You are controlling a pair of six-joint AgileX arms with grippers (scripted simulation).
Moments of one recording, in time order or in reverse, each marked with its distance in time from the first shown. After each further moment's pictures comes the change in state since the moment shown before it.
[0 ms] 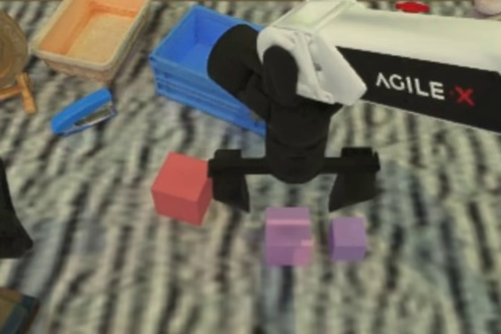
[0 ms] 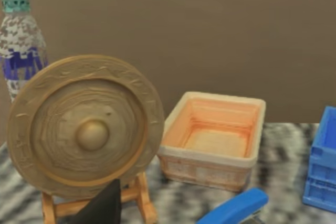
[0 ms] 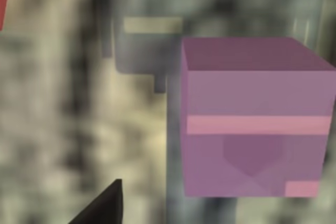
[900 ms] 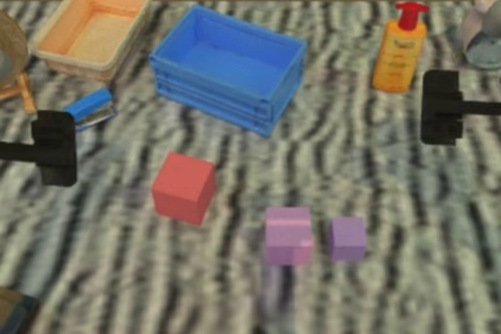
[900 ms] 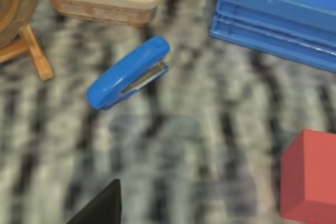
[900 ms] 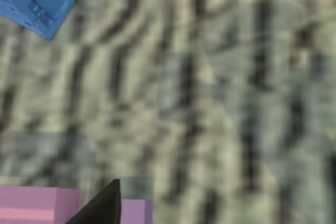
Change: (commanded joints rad) left arm -0.206 0.851 0.672 -0.458 0.006 -0.064; right arm -0.320 -0.905 -0.668 0.401 0.143 -0.368
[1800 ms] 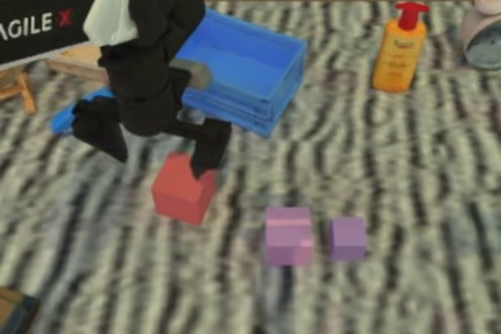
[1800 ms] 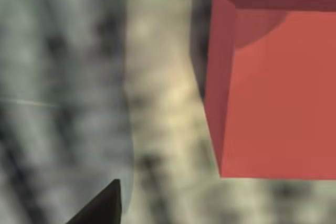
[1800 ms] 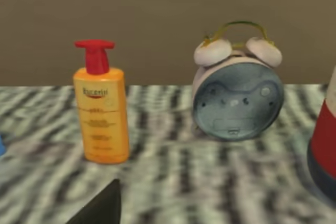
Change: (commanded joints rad) left arm -0.253 1.166 0.838 -0.602 0.003 -0.085; right arm -0.417 -1.136 -0.960 0.646 -0.132 -0.399
